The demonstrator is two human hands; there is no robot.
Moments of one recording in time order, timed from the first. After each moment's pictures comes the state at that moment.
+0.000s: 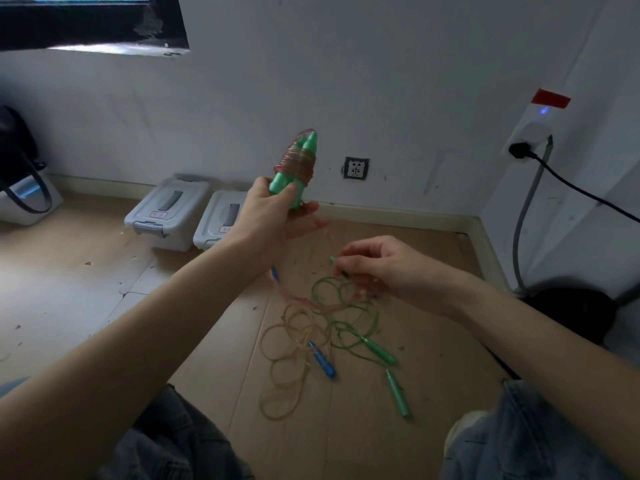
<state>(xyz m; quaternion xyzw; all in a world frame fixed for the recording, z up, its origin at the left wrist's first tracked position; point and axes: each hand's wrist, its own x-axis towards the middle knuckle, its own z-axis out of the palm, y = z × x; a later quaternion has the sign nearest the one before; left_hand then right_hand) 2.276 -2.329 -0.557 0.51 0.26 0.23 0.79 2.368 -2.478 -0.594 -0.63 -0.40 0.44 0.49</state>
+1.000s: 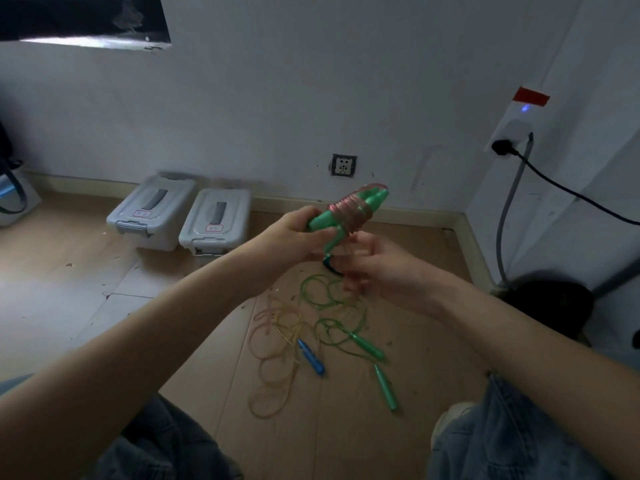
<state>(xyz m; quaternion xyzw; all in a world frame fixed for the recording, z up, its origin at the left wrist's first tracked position) 2.274 -2.351 -0.574 0.73 0.15 0.05 0.67 2.375 -2.483 -0.607 -0.62 -0.30 0.45 0.56</state>
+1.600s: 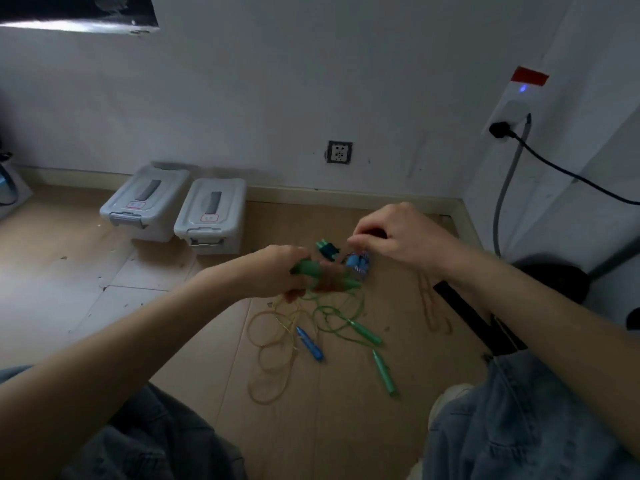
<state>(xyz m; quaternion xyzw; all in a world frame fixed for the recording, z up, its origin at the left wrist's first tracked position) 2.268 -2.336 -0.615 0.94 0.09 -0.14 0.29 2.380 -2.498 -0.571 -0.82 -0.54 0.08 0.19</state>
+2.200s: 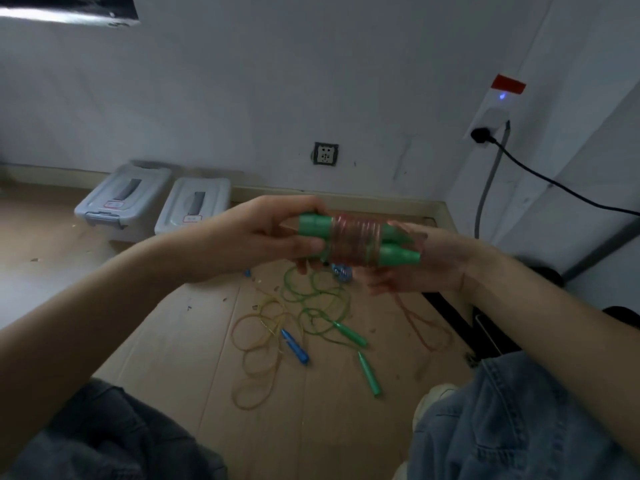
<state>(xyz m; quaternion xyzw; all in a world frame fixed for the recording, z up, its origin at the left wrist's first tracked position) 2.245 -2.343 -0.544 0.83 -0.11 -0.03 0.55 2.387 -2.523 -0.570 -0.53 -0.30 0.62 0.49</state>
